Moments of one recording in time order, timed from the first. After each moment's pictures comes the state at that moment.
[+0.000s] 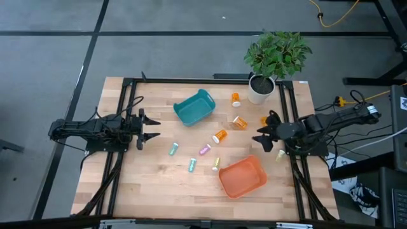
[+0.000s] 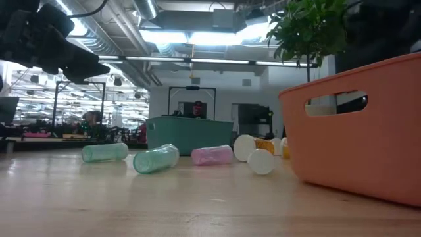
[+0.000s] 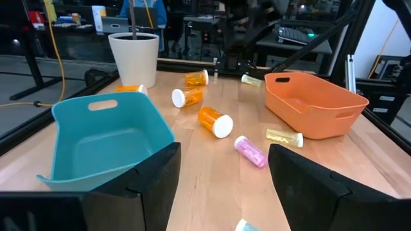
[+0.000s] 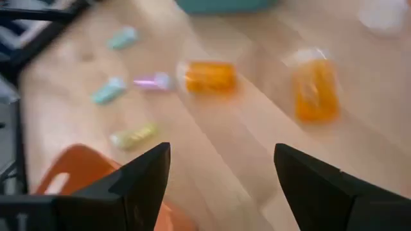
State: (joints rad) left arm -0.01 0.01 0.08 -0.20 -0.13 -0.10; right arm 0.27 0.68 0.54 -0.65 0.36 0.96
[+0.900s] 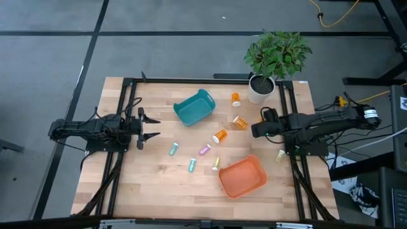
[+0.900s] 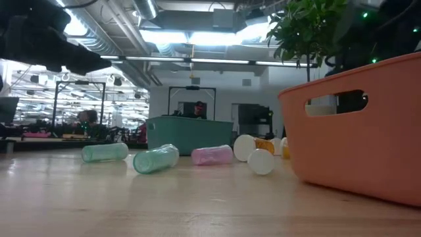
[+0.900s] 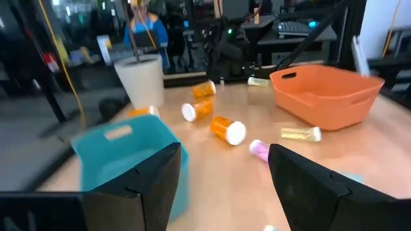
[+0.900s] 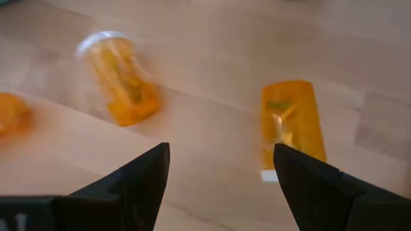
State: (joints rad) left arm -0.01 0.01 0.08 -0.16 -0.14 0.11; right arm 0.02 1.00 0.53 -0.82 0.47 1.25
